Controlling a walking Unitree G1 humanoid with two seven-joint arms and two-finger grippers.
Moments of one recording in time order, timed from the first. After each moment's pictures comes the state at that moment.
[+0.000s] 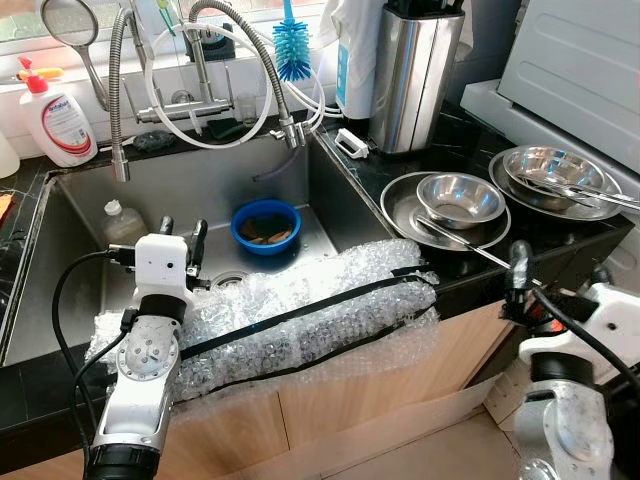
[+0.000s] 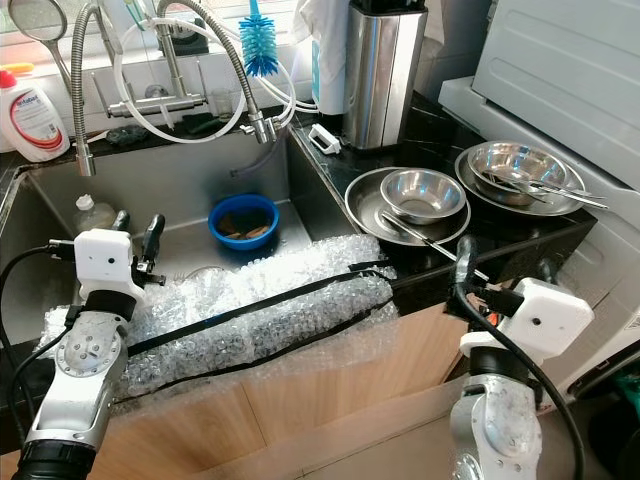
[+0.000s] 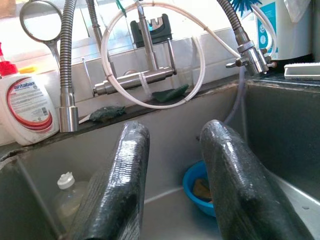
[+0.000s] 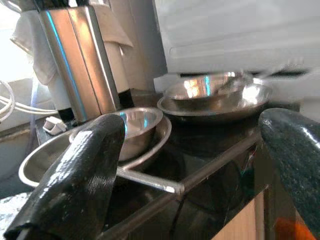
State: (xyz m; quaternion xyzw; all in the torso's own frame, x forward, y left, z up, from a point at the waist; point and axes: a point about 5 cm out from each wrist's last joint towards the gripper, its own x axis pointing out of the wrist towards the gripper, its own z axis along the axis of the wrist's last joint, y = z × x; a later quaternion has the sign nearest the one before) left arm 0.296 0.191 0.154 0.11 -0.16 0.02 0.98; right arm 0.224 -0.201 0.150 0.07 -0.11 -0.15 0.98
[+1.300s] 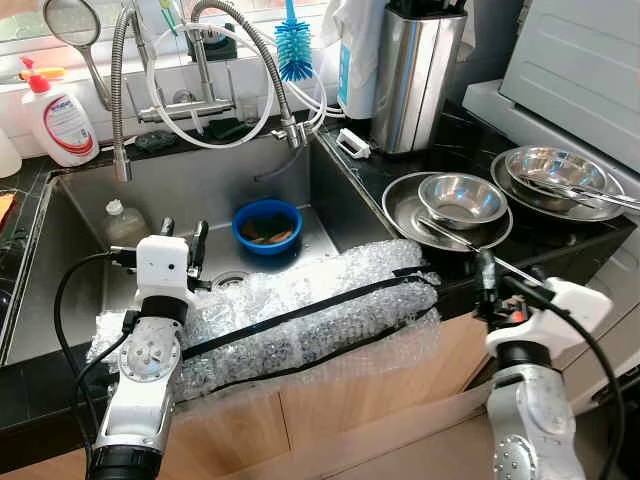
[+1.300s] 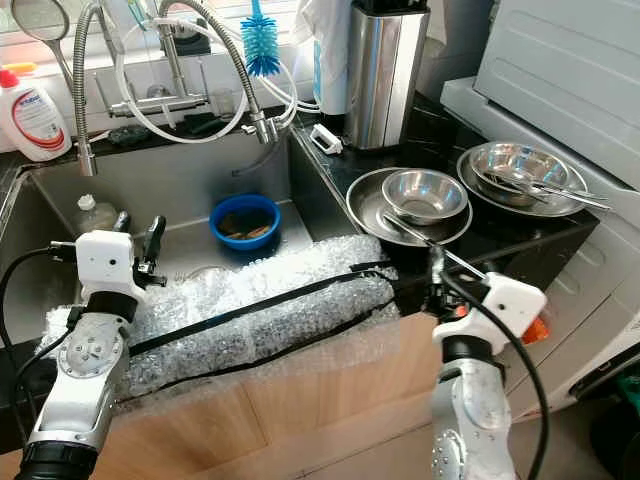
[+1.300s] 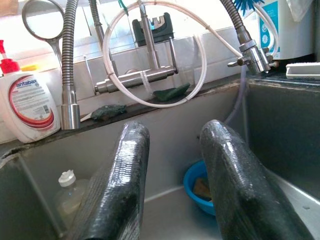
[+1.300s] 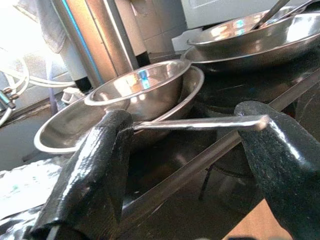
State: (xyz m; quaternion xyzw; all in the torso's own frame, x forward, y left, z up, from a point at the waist) left arm 0.295 0.189 0.153 0.11 -0.16 0.02 0.98; right arm 0.251 -0.189 0.128 0.12 -0.07 -0.09 0.99
